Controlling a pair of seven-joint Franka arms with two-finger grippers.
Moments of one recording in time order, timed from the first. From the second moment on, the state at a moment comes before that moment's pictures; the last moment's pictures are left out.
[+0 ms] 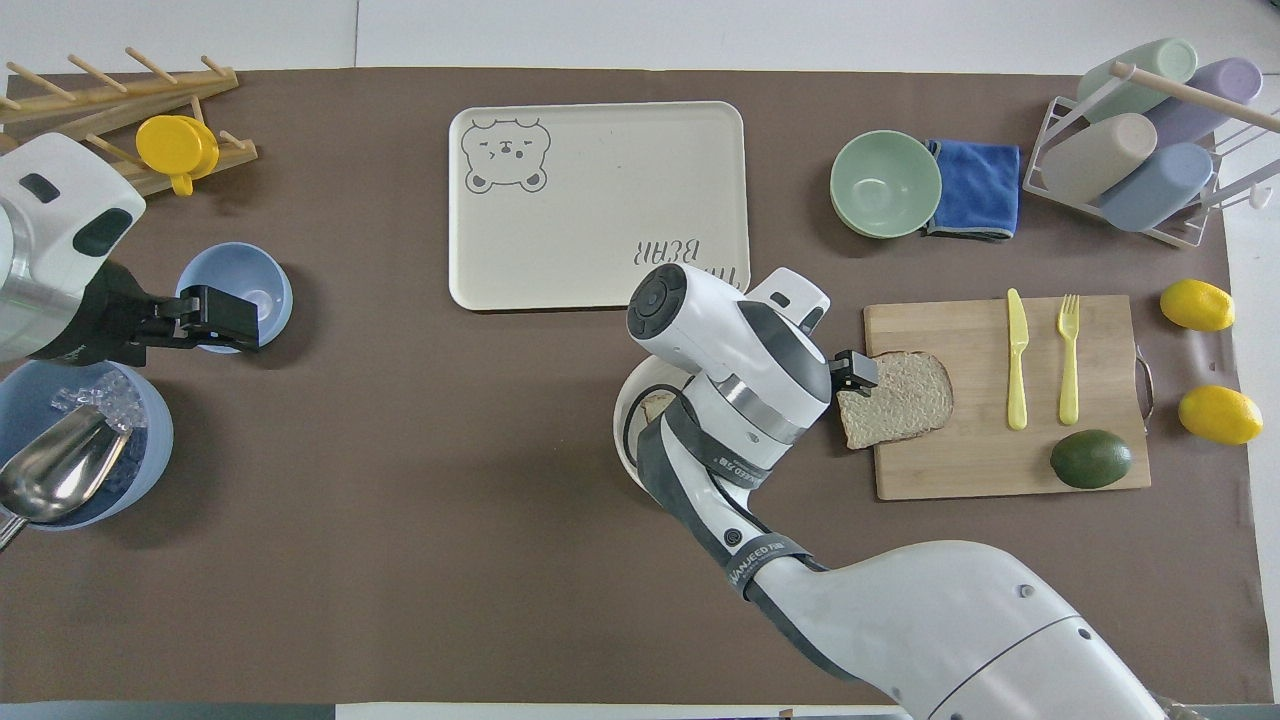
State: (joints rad) left arm -0.11 -0.07 -0.08 -1.71 -0.02 1.59 -0.22; right arm 0.58 0.48 -0.05 -1.74 -0.43 1.65 0.69
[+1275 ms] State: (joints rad) left arm -0.11 -0.07 -0.08 -1.71 -0.02 1.59 -0.22; right arm 0.55 0.45 -0.06 -1.84 -0.45 1.66 0.69
